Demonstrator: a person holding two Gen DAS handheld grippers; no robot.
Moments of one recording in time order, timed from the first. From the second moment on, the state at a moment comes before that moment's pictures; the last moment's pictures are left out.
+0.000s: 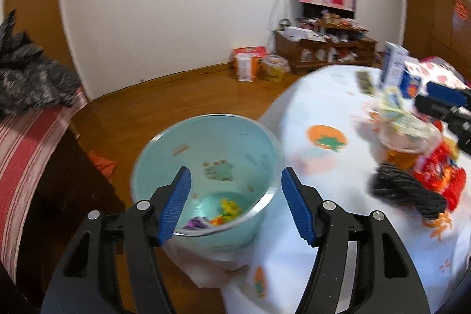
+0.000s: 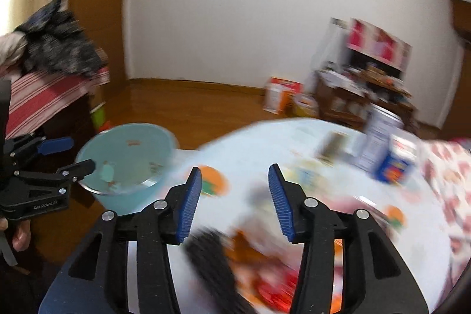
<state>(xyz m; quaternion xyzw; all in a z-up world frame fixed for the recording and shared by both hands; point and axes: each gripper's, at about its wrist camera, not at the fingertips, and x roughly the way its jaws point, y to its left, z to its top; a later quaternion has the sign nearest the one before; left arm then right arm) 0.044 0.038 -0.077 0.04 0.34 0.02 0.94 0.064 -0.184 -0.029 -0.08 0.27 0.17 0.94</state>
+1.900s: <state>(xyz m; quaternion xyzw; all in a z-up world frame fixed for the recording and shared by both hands) 0.045 -0.050 -0.100 0.10 0.38 -0.04 0.92 -0.012 -0.380 -0.093 -0.04 0.30 -0.06 0.95</state>
